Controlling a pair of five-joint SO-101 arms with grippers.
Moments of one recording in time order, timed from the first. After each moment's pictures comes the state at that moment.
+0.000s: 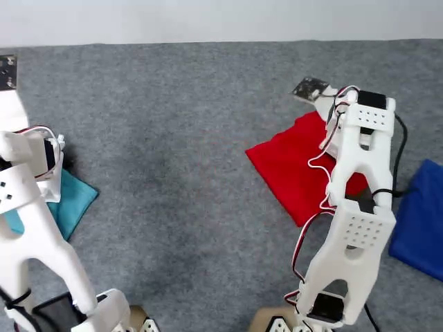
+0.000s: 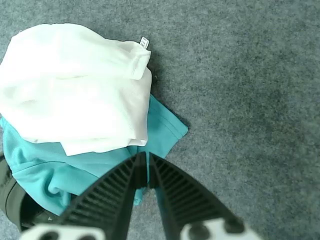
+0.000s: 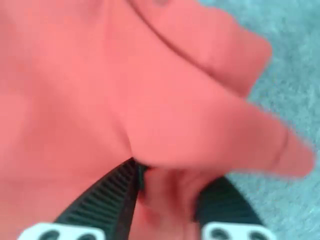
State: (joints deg) left arm -28.7 -16.7 -6.6 99.5 -6.8; right arm 10.7 39.7 -33.1 80.2 57.9
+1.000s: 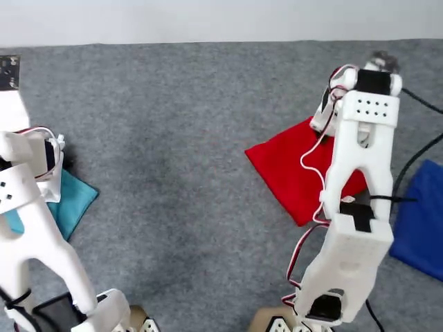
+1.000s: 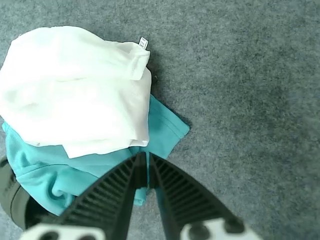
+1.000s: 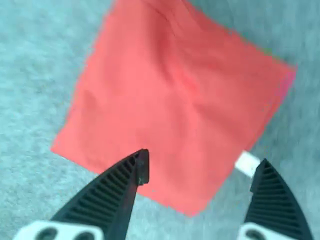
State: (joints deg) left arm -28.7 -16.8 -6.6 99.5 -9.5; right arm 6.1 25.3 -35.6 100.4 -27.8
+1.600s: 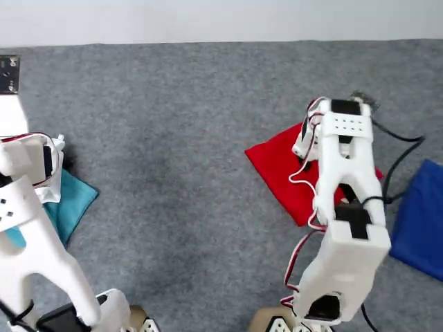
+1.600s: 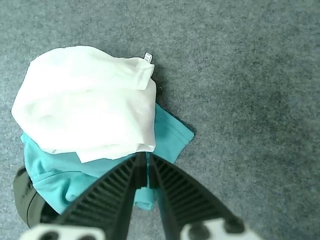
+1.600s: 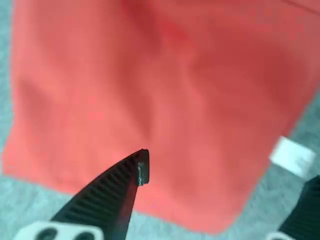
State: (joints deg) left arm -28.7 -21.6 -6.5 99.5 -11.4; right arm 3.2 25.8 -10.1 81.0 -36.6
